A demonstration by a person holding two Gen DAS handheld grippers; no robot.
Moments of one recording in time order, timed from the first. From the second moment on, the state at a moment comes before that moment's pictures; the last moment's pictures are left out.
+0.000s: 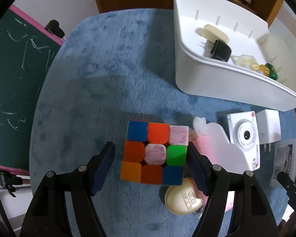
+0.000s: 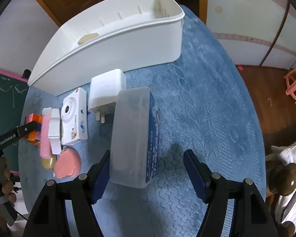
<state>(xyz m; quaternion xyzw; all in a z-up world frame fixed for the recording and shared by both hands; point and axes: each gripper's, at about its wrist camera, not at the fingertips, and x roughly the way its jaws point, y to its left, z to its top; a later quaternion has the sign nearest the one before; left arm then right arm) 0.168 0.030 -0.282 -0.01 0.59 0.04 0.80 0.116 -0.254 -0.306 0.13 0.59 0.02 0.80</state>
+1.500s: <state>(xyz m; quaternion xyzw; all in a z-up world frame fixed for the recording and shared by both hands) 0.170 0.014 -0.061 -0.03 0.45 -0.03 0.89 0.140 -0.246 -0.081 0.10 0.42 0.11 0.89</state>
